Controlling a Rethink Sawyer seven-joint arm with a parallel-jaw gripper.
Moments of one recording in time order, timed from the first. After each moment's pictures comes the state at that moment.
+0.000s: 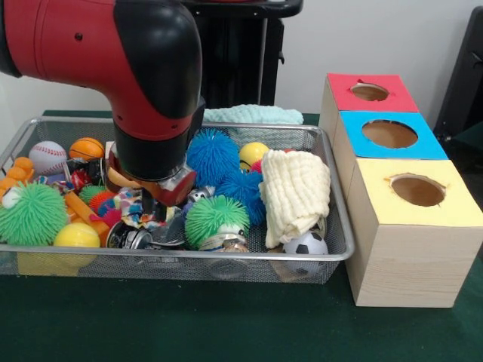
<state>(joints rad) -0.44 -0.34 0.17 1.11 -0.41 1.05 2.24</state>
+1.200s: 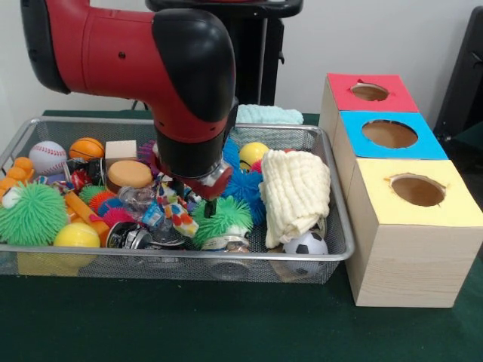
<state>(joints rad) -0.41 -0.34 0.16 1.21 -0.34 1.01 2.24</state>
